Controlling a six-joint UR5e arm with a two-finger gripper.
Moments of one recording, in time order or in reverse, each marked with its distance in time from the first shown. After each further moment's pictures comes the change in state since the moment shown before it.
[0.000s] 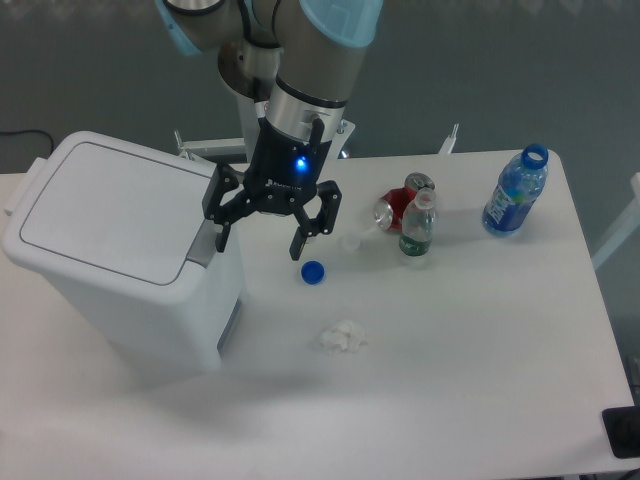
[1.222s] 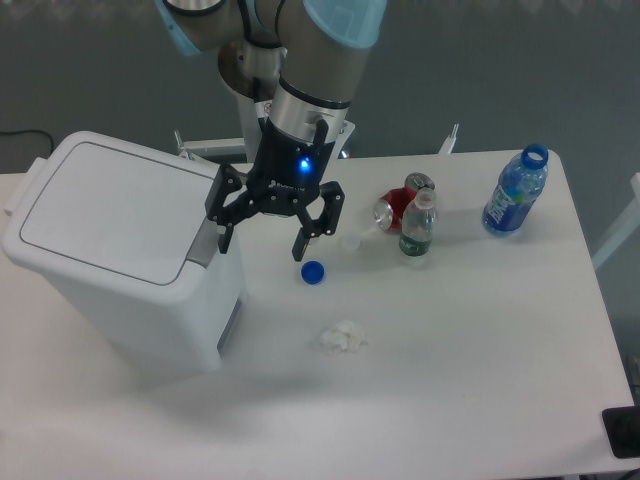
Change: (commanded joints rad) arm 0.008 0.002 0.009 0.000 -0.021 -0.011
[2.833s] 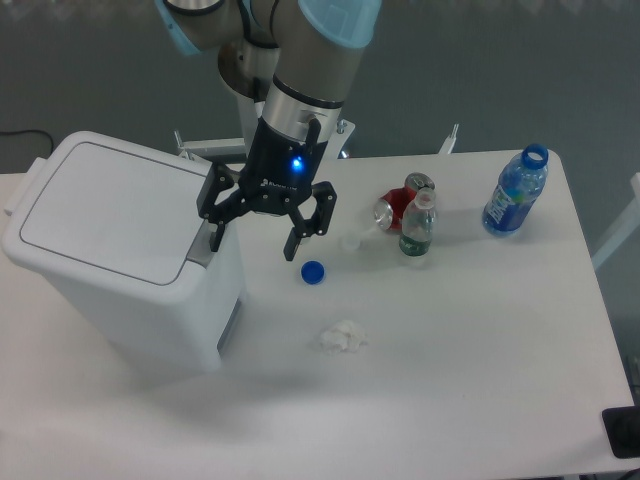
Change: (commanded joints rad) arm -0.009 -0.002 -0.011 0.000 0.002 0.008
